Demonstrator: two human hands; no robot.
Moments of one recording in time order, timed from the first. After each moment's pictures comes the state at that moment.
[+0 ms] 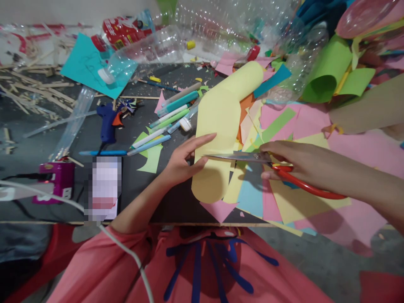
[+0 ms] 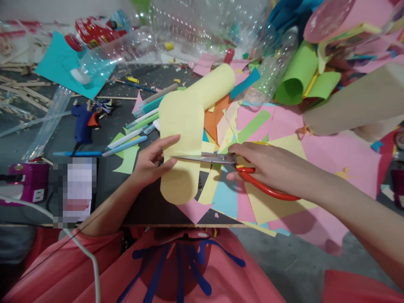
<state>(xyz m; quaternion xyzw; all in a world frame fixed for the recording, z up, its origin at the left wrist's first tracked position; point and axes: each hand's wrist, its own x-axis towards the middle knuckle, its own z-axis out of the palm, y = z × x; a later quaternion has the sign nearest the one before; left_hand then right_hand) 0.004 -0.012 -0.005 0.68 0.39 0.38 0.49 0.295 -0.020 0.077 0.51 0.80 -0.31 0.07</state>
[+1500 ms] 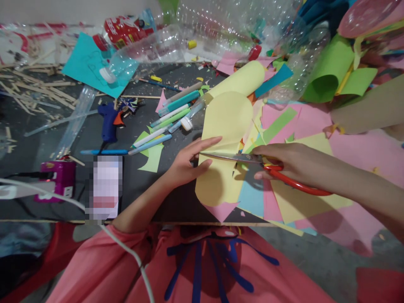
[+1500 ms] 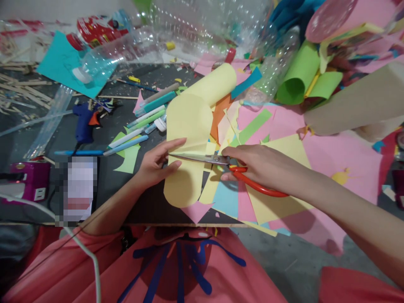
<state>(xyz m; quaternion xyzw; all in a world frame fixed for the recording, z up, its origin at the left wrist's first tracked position) 0.007 -0.013 -0.005 0.71 0.32 0.40 0.47 0.286 -0.015 0.066 0.47 0.82 -0.32 0.05</state>
